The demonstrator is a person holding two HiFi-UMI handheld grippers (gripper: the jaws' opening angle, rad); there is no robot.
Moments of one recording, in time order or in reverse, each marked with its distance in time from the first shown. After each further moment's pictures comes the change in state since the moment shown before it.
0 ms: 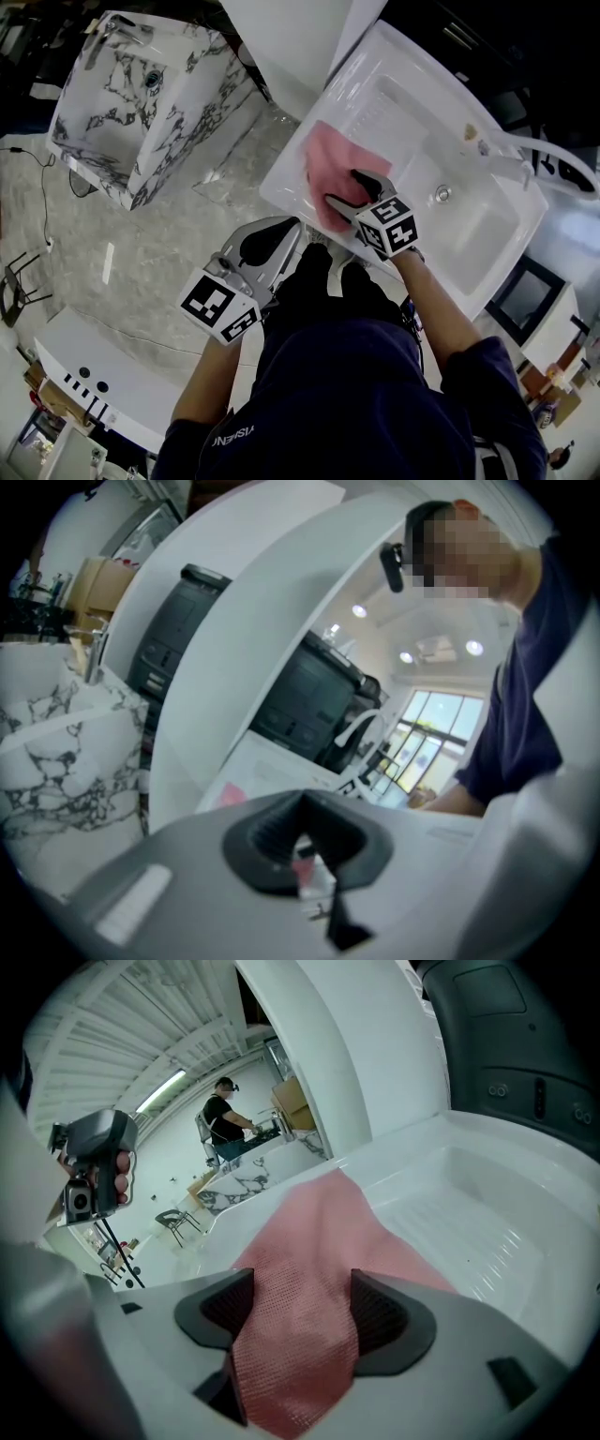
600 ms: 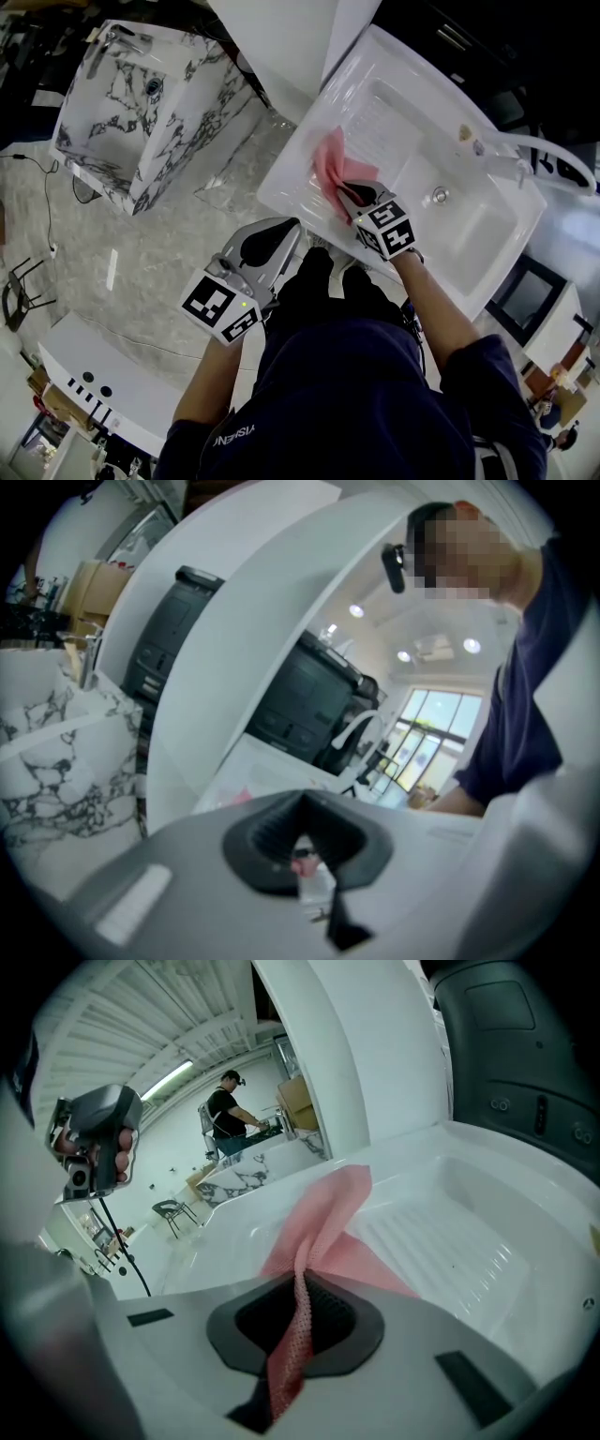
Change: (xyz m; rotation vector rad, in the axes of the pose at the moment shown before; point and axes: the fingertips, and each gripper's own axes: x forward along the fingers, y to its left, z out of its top) left arm 0.006 -0.008 0.008 0.017 -0.002 -0.004; right arm -0.008 -0.008 -0.004 -0.061 0.006 -0.031
